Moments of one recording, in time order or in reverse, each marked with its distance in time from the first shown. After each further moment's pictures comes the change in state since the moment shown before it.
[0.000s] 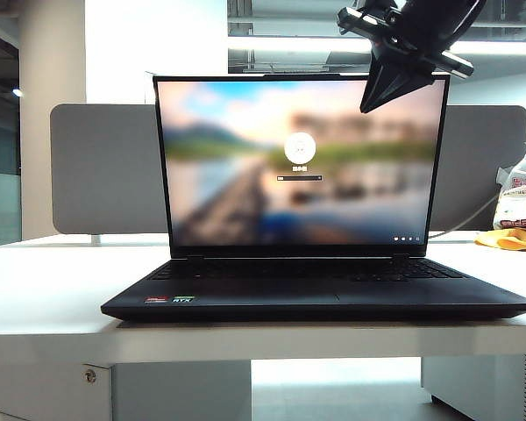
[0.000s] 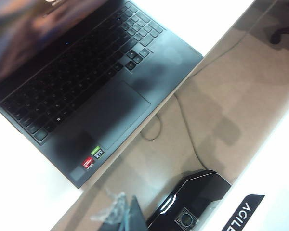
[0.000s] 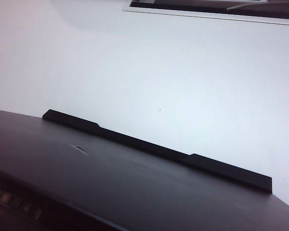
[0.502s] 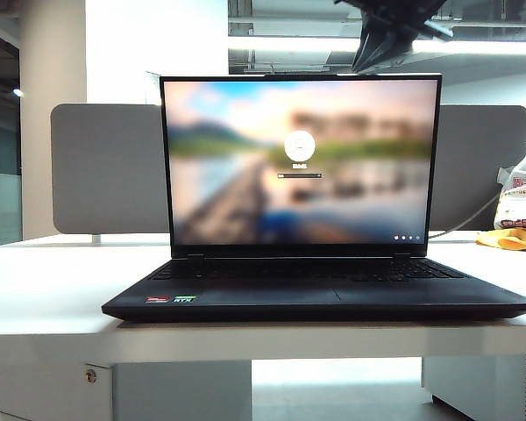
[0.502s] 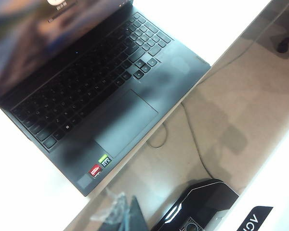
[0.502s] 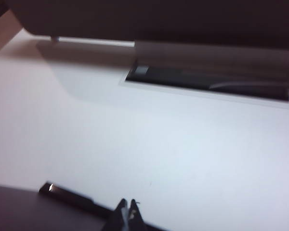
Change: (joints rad) left arm 0.000 0.000 -0.008 0.037 -0.026 0.000; right arm -0.035 0.155 0.326 -0.036 -0.016 0.000
